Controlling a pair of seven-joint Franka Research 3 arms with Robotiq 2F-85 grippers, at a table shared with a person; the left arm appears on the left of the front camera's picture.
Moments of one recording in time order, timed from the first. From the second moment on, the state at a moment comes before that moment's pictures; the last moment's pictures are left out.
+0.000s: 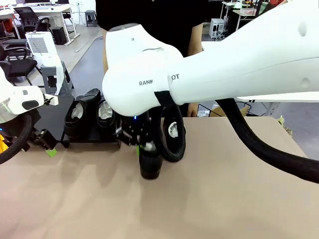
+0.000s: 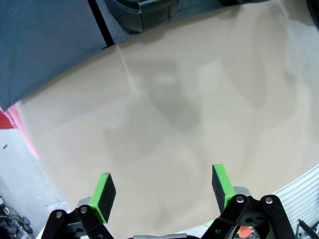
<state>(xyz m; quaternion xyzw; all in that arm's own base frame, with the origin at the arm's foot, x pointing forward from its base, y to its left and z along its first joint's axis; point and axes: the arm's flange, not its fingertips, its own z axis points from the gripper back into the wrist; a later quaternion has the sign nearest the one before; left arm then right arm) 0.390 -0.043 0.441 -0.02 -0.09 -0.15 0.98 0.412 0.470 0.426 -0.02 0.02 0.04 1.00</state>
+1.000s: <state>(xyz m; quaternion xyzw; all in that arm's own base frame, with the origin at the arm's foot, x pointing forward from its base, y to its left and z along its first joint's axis) 0.390 -0.043 0.441 -0.02 -0.09 -0.15 0.98 0.367 0.493 0.353 0.06 0.11 0.08 0.99</state>
